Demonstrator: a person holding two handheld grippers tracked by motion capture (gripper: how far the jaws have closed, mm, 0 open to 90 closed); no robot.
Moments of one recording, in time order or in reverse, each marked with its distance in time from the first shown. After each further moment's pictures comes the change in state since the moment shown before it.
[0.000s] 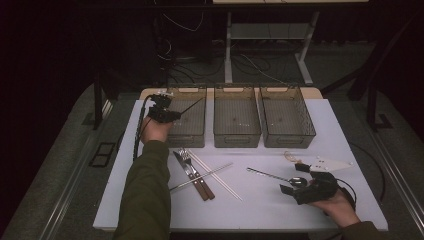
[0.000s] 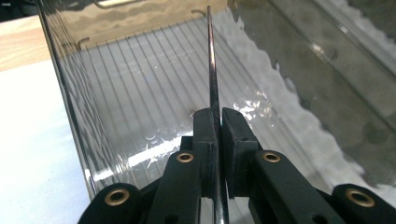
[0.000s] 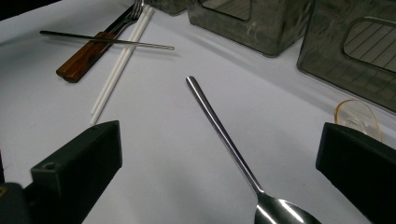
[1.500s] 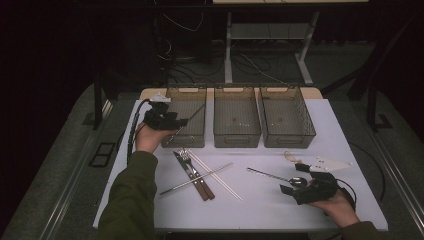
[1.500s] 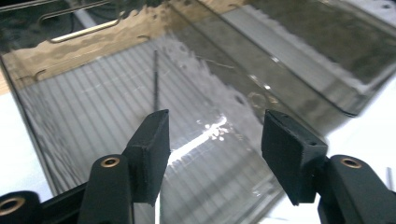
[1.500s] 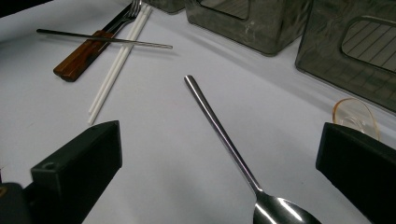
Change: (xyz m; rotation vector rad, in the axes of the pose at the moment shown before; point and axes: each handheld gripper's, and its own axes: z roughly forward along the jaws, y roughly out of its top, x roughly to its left) left arm -0.019 -0.020 -0.043 -0.127 -0.168 0.124; right arm 0.000 0.000 0.000 0.003 -0.010 -0.002
